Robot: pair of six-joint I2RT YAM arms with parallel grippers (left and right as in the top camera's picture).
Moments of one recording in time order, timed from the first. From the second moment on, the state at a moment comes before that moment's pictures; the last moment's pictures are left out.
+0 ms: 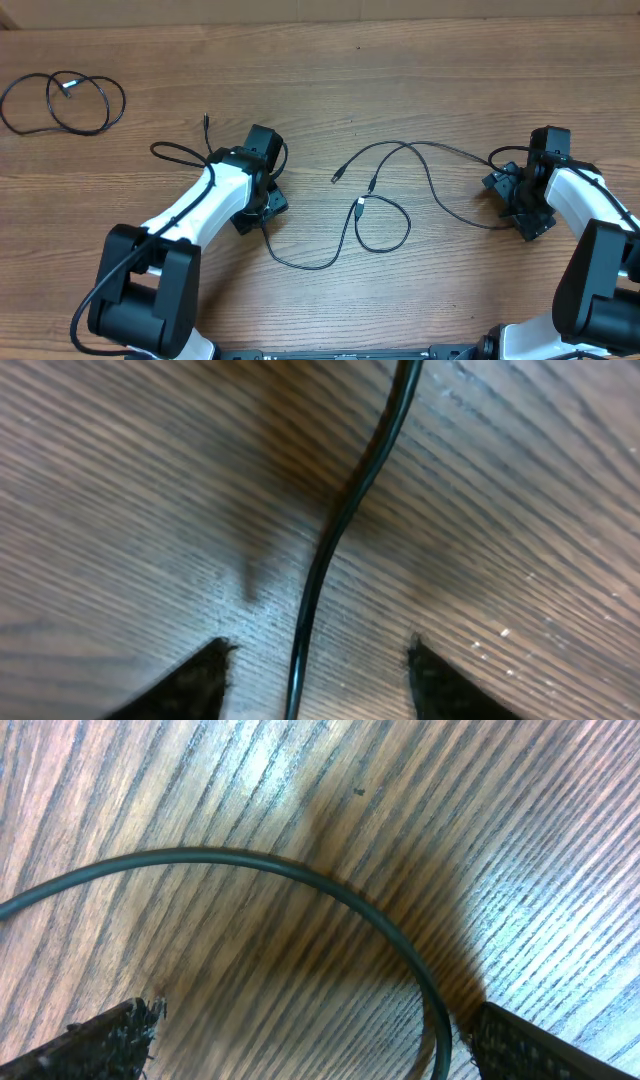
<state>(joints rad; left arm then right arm) -0.33 1.76 1.05 -0.82 -0.04 -0.89 -0.25 1.71 0.94 -0.65 0.04 0.78</state>
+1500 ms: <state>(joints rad) 0.37 1.69 2.21 -1.68 -0.56 -0.70 -0.25 1.71 0.94 -0.65 0.04 0.78</state>
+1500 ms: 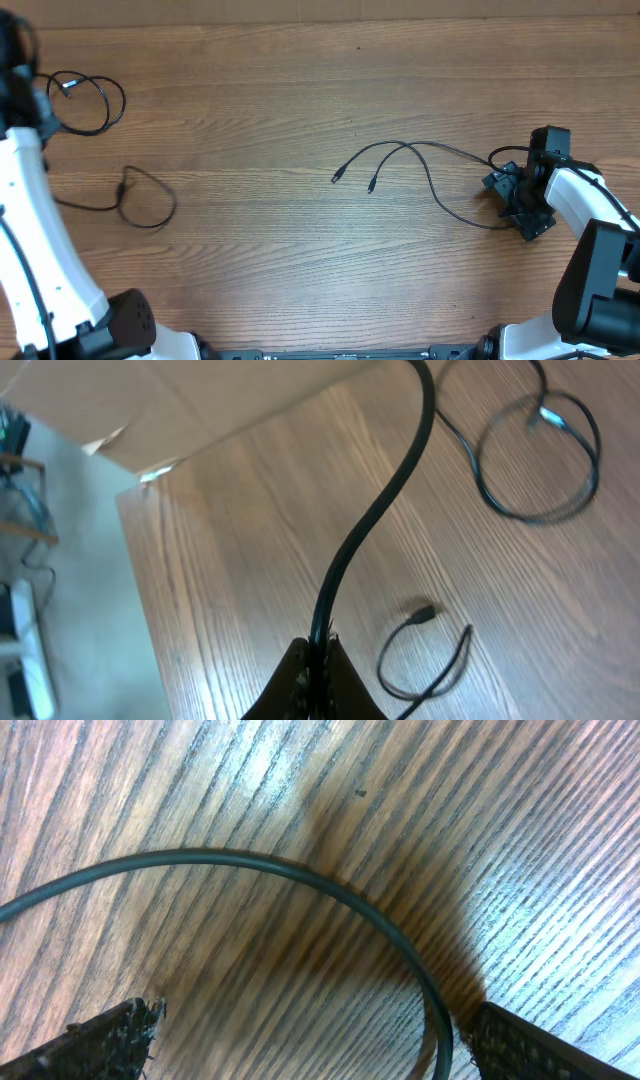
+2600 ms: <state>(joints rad) 0.87 1.76 2.21 -1.66 -0.33 -0.86 -0.25 1.71 0.94 -0.65 0.04 0.78</state>
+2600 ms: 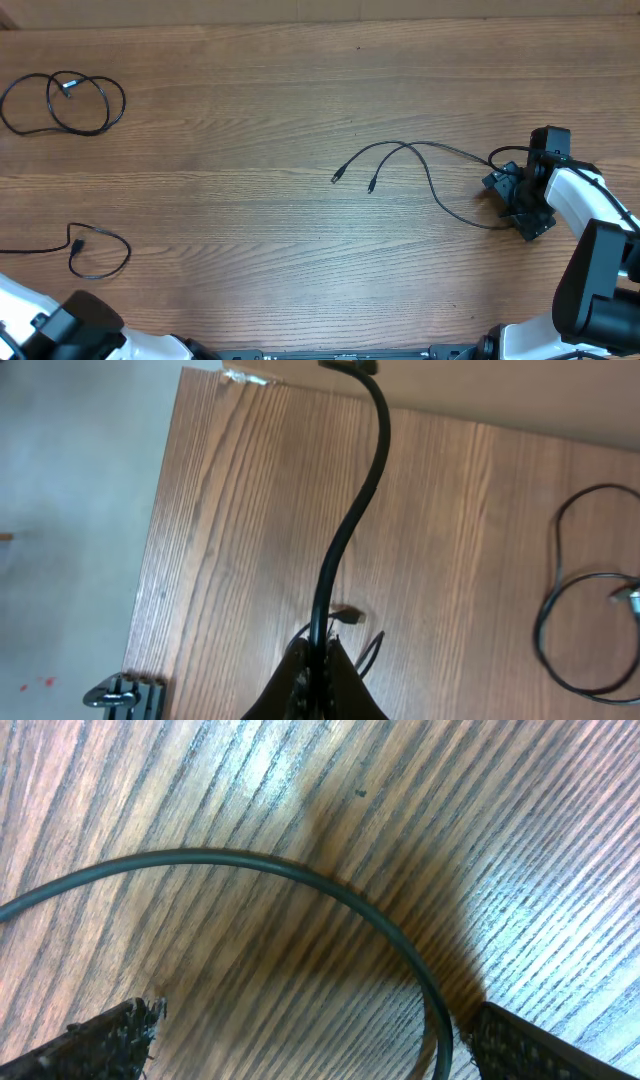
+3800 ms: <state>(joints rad) 0.74 2.02 2.16 -1.69 -0.09 -0.72 -0.25 1.71 0.94 -0.65 0.04 0.78</state>
